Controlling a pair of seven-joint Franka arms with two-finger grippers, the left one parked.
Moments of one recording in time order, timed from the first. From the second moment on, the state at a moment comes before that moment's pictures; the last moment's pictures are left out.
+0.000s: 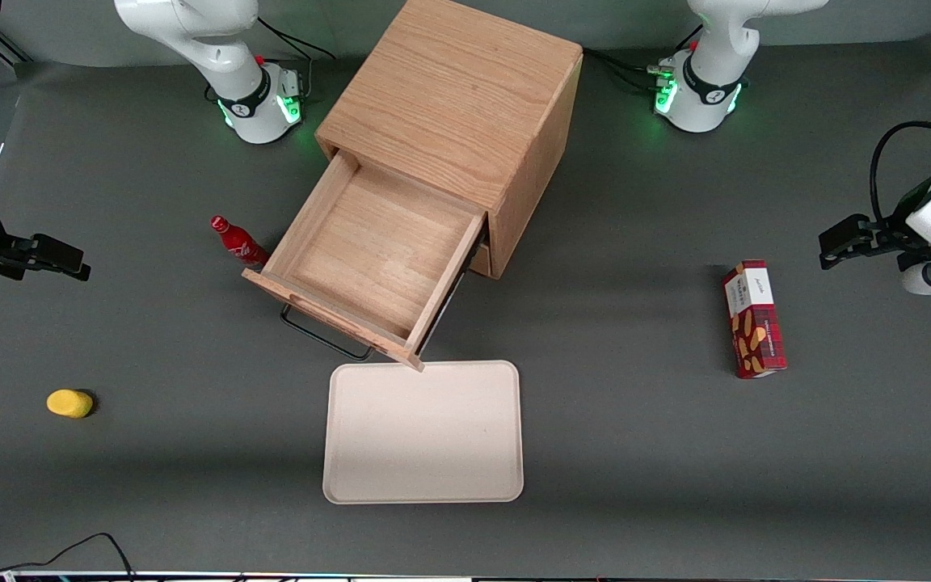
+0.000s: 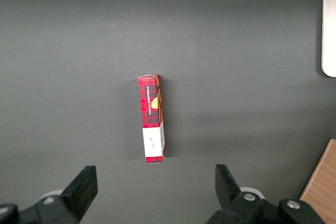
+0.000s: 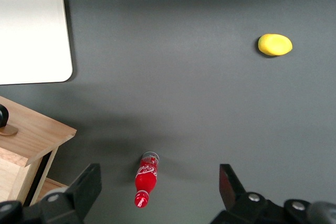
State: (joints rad) arm -0.01 0.09 -0.06 -1.55 -0.01 1.61 -0.01
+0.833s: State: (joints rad) arm 0.15 0.21 -0.06 -1.42 0.03 1.63 -0.01
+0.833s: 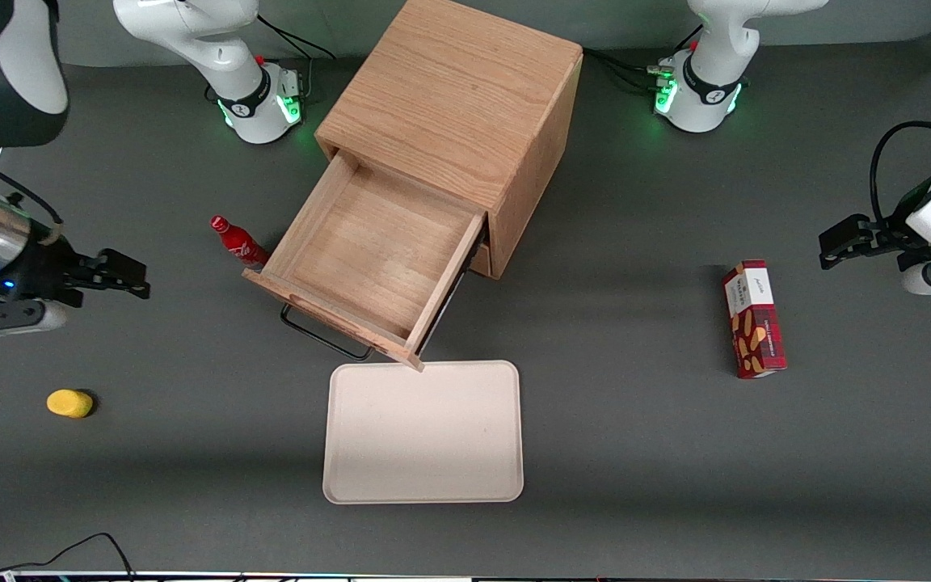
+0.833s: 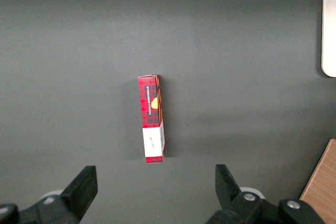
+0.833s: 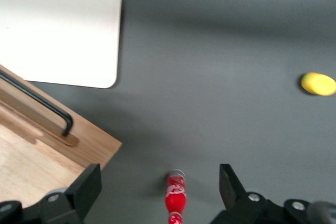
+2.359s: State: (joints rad) arm 0.36 0.43 -0.11 -1.24 0.13 1.76 -0.38
